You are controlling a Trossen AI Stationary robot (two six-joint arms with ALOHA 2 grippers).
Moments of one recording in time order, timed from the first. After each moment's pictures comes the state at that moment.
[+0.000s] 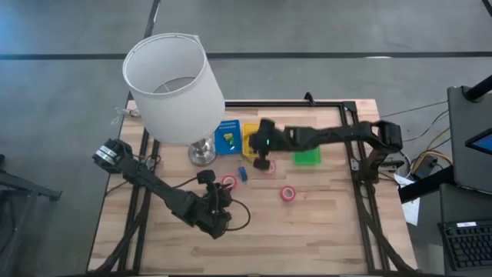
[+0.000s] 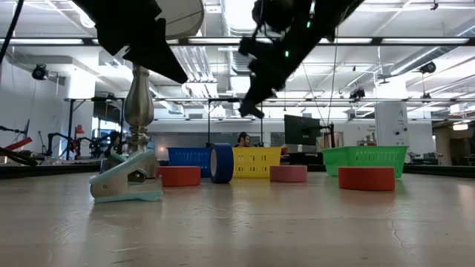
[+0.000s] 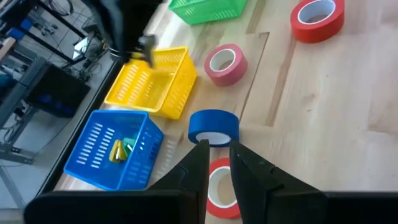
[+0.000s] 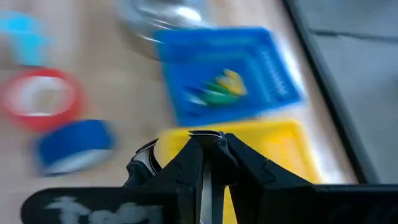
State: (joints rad) left arm -0.55 1.68 1.19 -0.70 -0.95 -0.59; right arm -0.13 1.74 1.21 -0.25 0.21 -0.12
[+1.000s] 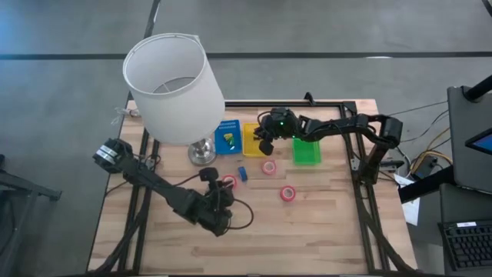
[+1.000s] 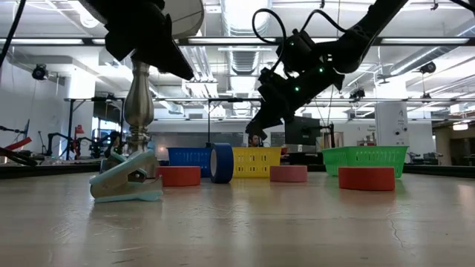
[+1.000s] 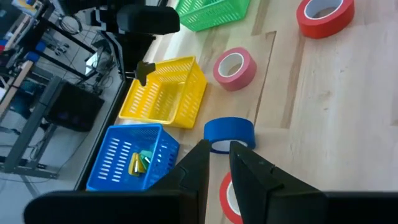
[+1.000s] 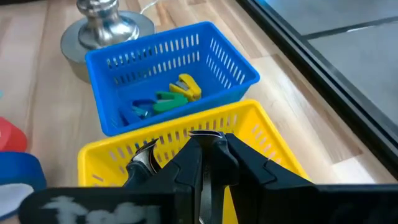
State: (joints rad) left arm -0.52 1.68 1.21 -0.69 -0.97 -0.44; right arm -0.38 1.74 0.92 0.25 -0.05 -0.01
